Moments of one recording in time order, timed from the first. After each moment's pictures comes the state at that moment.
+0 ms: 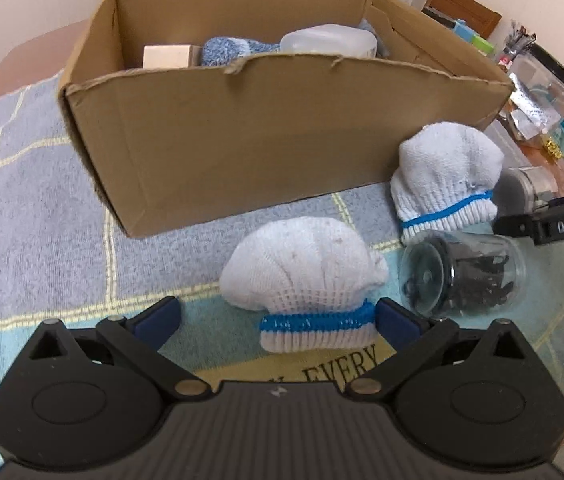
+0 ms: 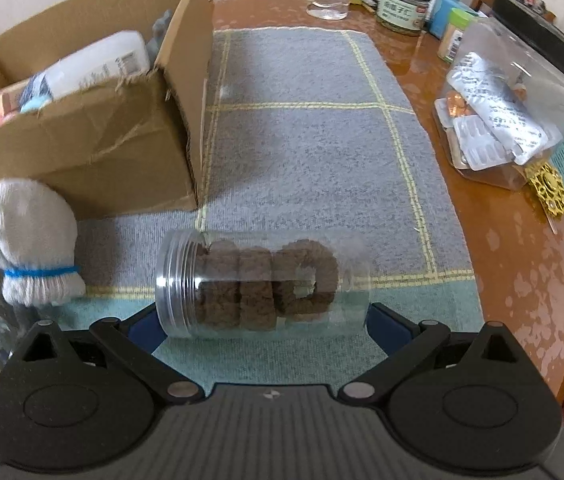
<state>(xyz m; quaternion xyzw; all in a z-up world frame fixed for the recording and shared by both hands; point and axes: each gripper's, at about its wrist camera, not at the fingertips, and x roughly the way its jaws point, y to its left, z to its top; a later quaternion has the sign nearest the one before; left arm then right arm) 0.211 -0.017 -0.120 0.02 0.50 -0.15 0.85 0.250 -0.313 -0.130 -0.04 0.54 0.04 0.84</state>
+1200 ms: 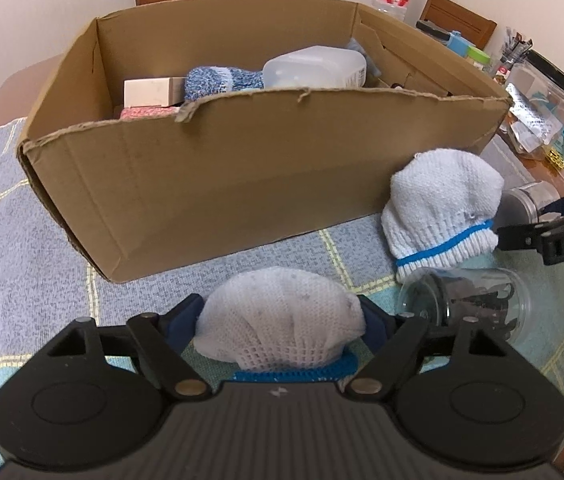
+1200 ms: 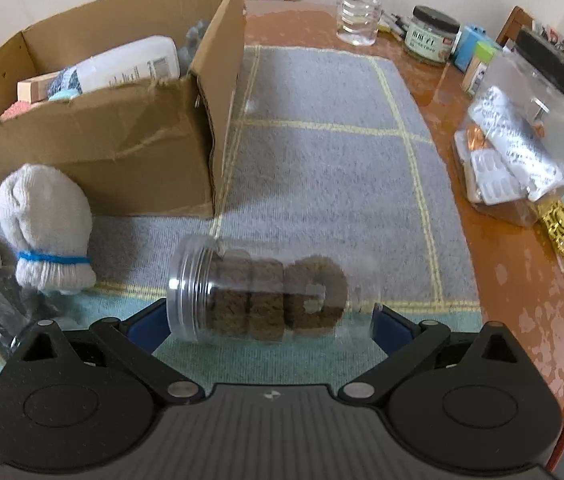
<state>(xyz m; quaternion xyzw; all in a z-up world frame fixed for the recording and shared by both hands) 0.223 -0.033 -0.123 0.03 0.47 -0.15 0.87 0.248 -0.314 -0.124 -0.05 0.50 0.08 0.86</state>
